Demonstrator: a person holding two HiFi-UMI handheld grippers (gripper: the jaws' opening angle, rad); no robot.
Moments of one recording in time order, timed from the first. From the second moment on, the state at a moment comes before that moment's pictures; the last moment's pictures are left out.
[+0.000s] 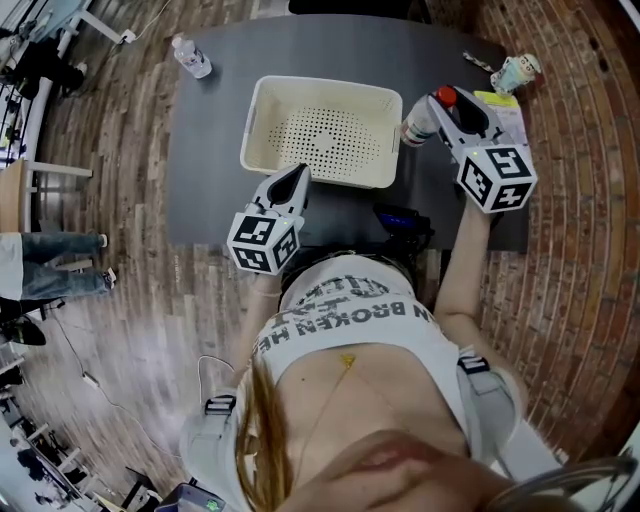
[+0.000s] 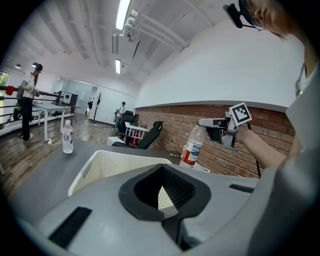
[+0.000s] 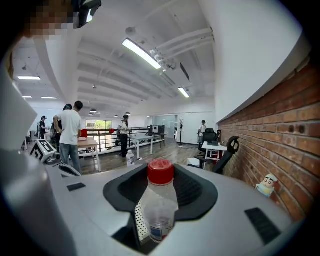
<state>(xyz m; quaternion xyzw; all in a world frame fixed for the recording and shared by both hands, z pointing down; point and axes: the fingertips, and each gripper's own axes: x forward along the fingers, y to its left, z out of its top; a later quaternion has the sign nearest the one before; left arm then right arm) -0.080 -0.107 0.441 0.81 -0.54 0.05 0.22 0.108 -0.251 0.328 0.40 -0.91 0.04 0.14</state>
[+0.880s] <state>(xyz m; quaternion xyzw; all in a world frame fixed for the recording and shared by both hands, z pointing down) -0.068 -0.113 0.450 0.80 -0.56 0.04 0.23 0.171 -0.259 0.337 0.43 -0.89 0.05 0.14</state>
